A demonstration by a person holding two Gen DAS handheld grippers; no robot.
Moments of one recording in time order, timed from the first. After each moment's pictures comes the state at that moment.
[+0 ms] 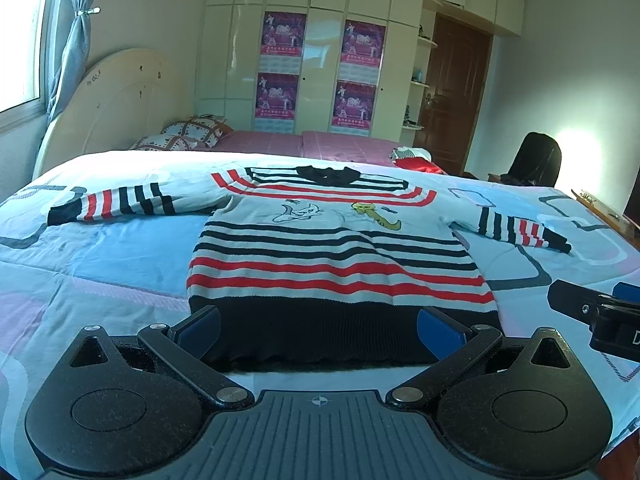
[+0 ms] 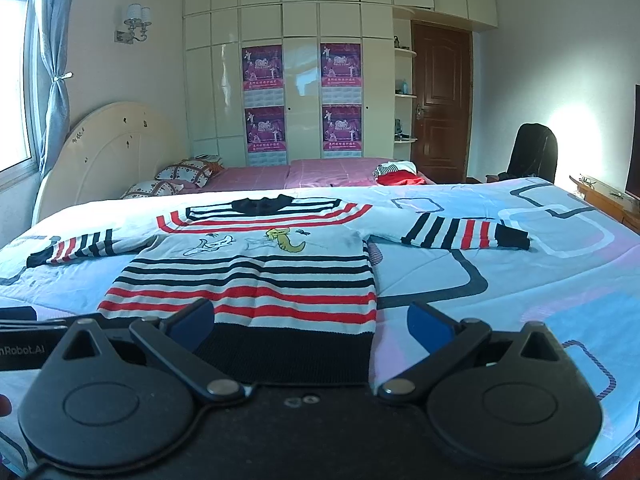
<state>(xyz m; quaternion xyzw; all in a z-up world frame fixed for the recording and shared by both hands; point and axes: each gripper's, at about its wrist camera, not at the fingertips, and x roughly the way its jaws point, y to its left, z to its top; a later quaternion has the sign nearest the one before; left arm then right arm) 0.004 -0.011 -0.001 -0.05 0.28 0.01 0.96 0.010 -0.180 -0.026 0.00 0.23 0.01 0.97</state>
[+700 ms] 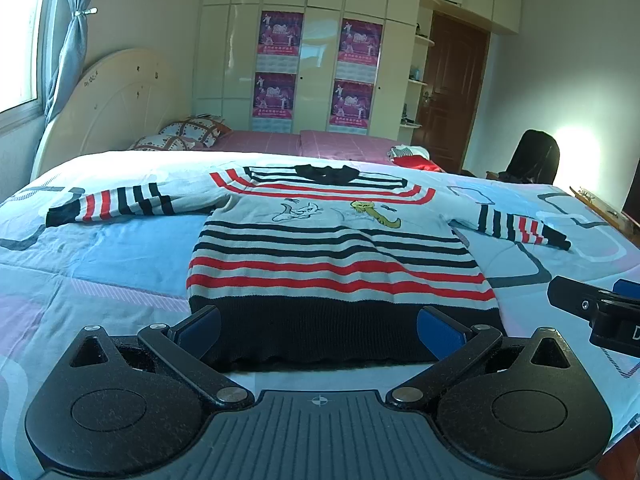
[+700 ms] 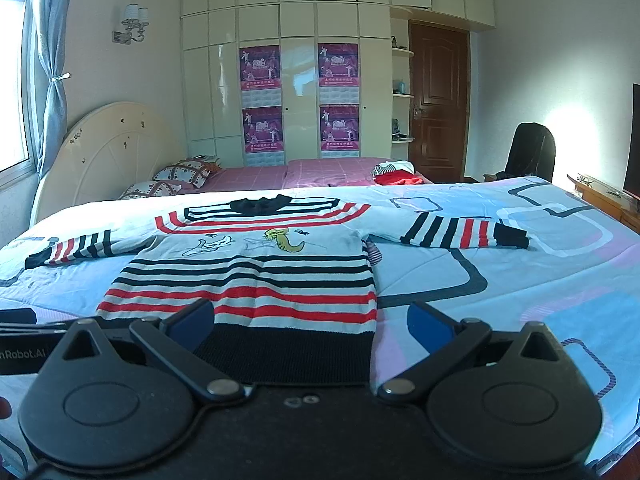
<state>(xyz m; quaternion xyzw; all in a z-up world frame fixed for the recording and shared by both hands) 0.005 -0.011 -0.003 -0.05 0.28 0.00 0.96 0.010 -0.180 -0.027 0.00 0.23 0.00 0.97</state>
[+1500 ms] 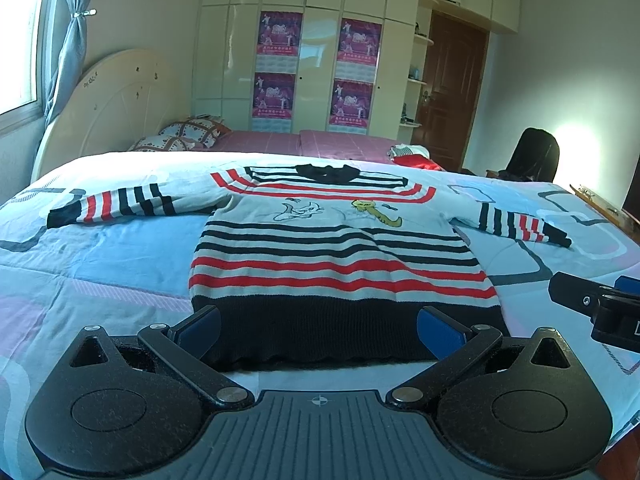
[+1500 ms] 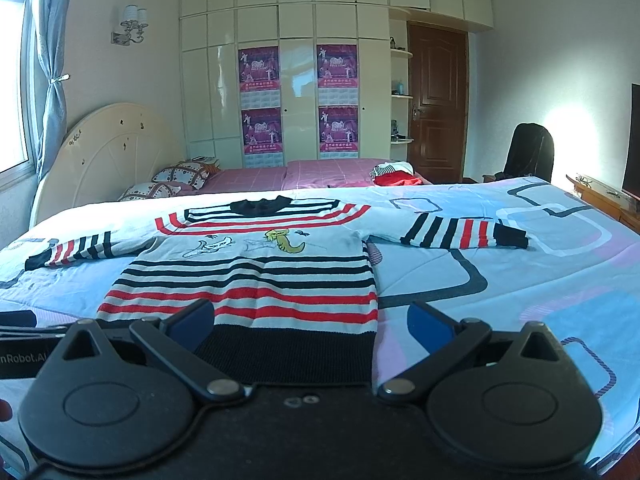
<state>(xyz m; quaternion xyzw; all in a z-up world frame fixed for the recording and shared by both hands) 0.004 -0.007 -0.005 -0.05 0.28 0.00 0.96 0.009 -0.182 -0.026 0.00 0.22 0.00 0.97</state>
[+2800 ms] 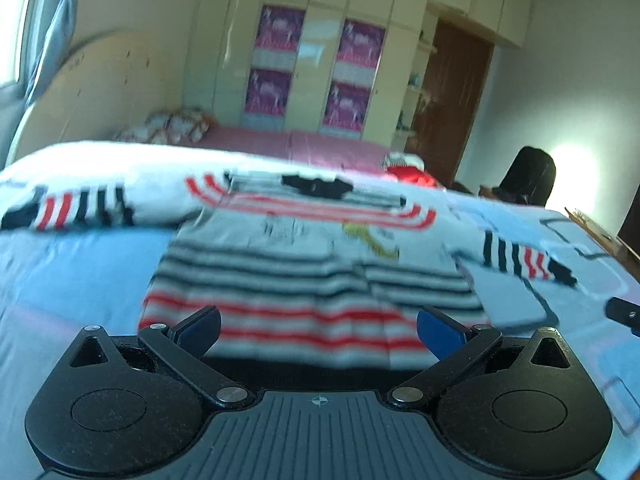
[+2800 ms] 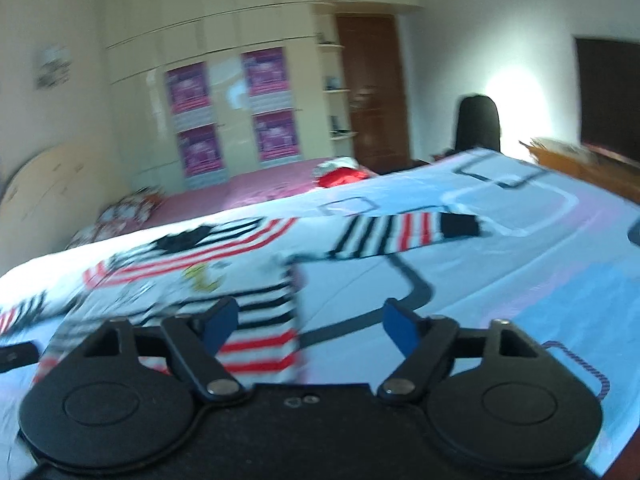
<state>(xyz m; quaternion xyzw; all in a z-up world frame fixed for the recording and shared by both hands) 0.106 -0.011 -0.011 -0.08 0.27 -0.01 0.96 0.081 -0.273 -0.031 0.09 0.21 -0.09 0.97</state>
